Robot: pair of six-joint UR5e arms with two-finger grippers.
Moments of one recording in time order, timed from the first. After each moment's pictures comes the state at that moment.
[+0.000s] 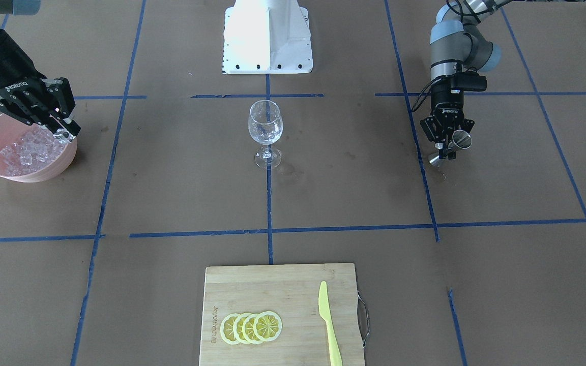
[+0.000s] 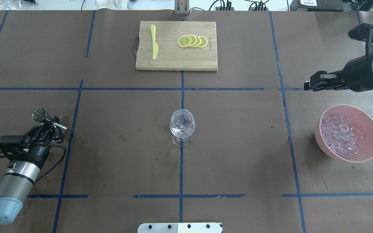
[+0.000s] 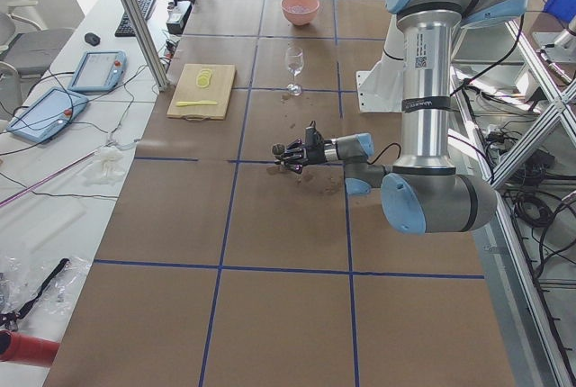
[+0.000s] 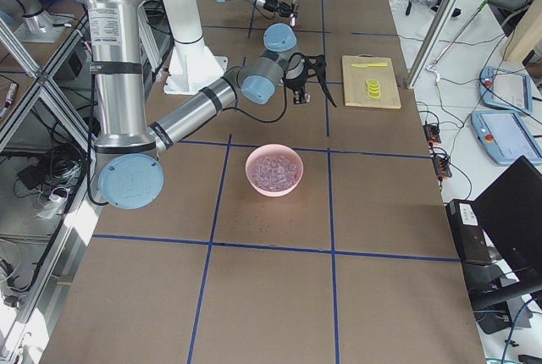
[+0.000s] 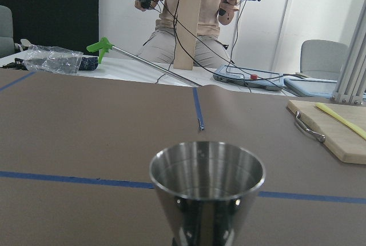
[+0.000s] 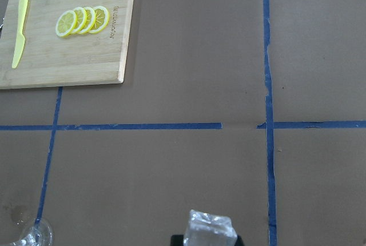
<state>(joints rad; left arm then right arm) -0.19 -1.48 -1.61 -2.74 -0.52 -1.30 0.97 -1.51 2.12 -1.18 2.14 1.05</state>
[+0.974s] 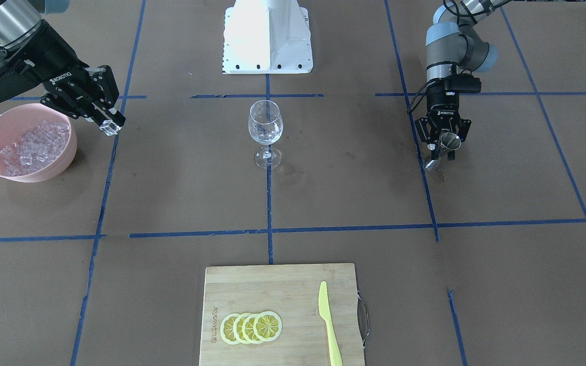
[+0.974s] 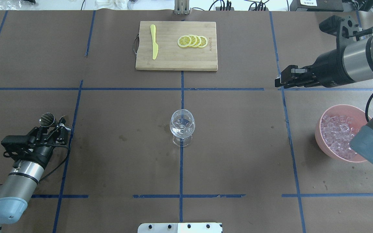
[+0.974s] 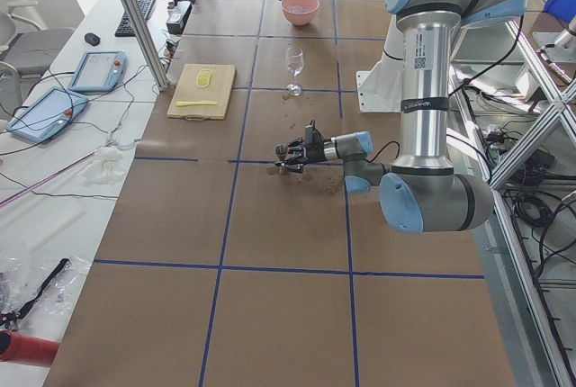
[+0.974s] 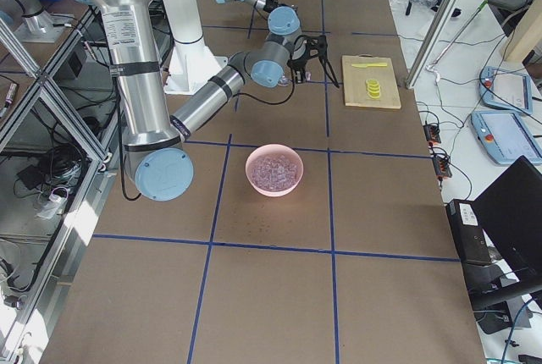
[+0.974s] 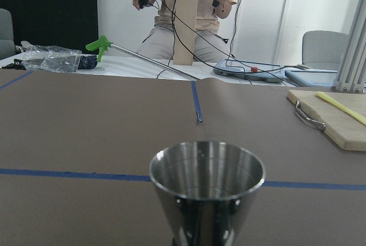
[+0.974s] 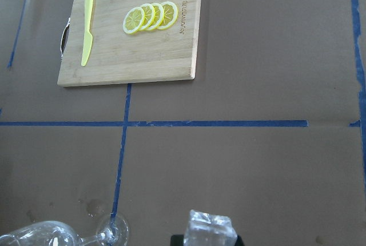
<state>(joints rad) -0.19 -1.50 -1.61 -2.71 -0.53 -1.29 0.90 -1.37 2.11 -1.18 2.15 1.15</state>
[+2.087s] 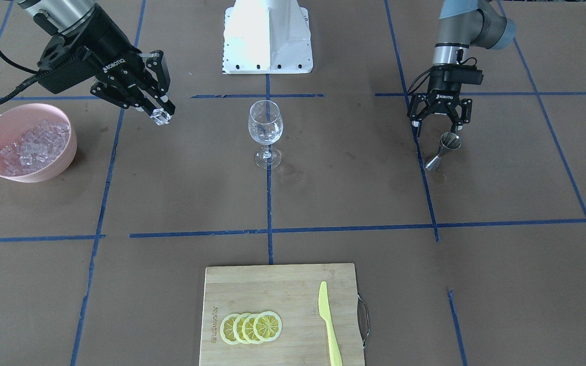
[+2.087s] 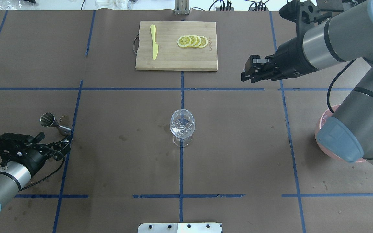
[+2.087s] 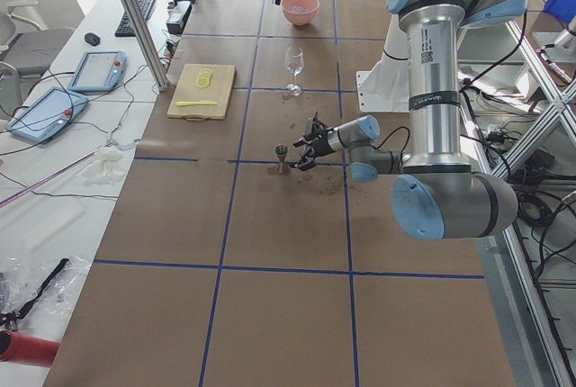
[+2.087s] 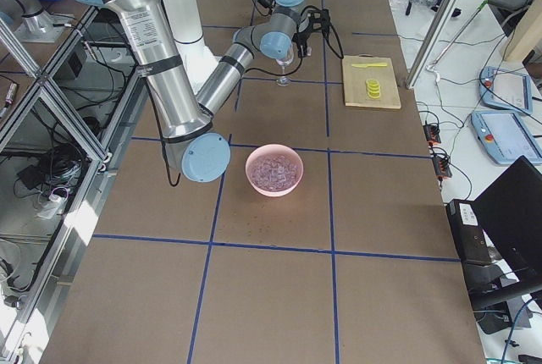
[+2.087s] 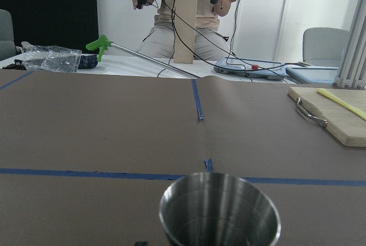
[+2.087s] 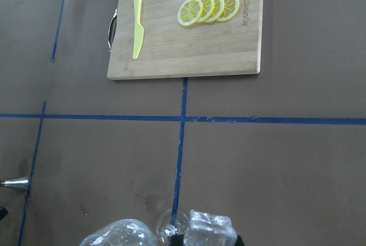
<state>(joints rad) -0.20 -1.35 -1.88 -2.53 -0.89 -1.25 0.84 -1.14 2.09 -1.37 2.15 1.19</state>
